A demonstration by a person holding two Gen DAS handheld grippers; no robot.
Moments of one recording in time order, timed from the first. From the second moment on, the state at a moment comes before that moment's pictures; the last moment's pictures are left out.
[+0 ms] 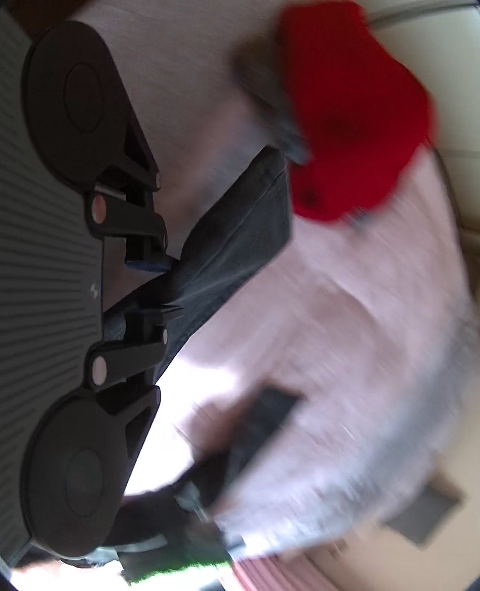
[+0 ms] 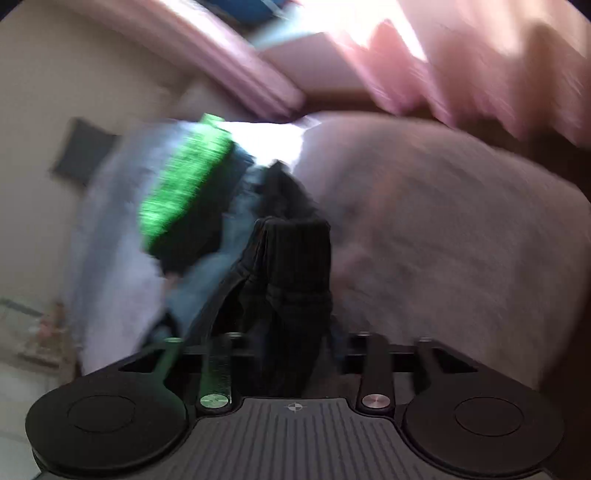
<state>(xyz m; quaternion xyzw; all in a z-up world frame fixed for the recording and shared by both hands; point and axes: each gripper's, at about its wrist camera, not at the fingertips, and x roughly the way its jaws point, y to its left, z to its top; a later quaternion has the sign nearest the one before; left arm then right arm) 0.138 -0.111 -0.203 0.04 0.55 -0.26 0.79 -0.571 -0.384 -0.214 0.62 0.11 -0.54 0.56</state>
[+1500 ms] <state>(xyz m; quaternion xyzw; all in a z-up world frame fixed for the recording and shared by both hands) 0.129 -0.077 -0.291 -0.03 0.56 -0.18 0.81 -0.603 -0.402 -0.271 0.61 0.14 -0.62 0.48</state>
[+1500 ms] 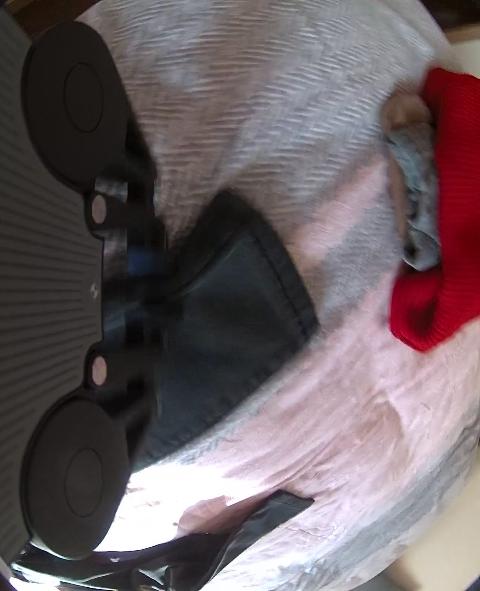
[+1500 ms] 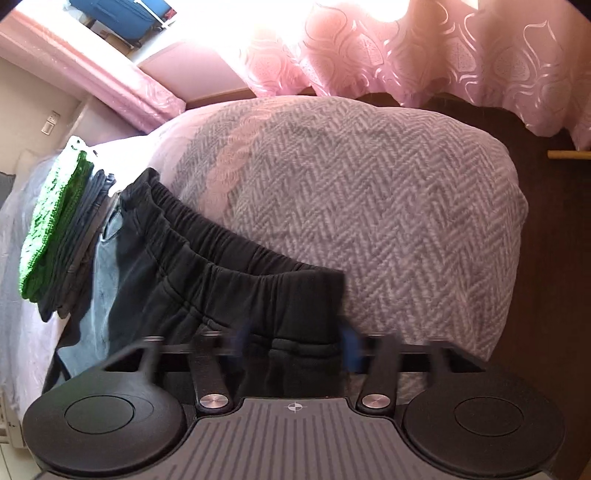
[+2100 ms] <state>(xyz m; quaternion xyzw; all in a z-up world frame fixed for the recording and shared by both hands) 0.126 -0.118 -0.221 0.18 0.43 -0.20 0.86 -0.596 -0.422 -0.213 0.48 0.23 -0.70 0.47</state>
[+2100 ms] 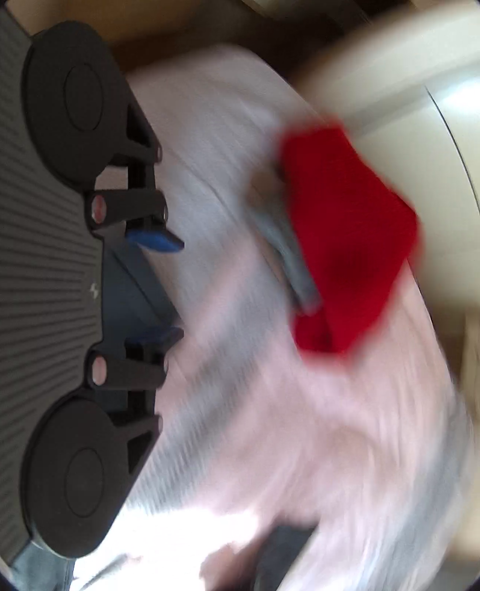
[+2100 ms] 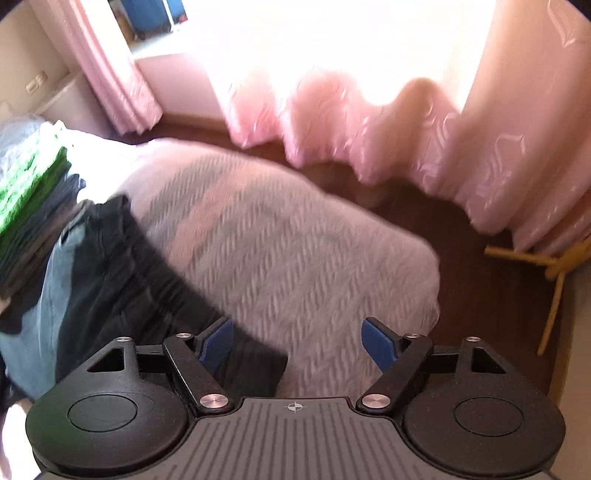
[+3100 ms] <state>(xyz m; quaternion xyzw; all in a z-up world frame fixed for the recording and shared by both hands) 0.225 -0.448 -0.072 0.30 0.37 -0.53 0.70 -0.498 -0.492 -0.251 0.55 0.14 -0.68 0.46</state>
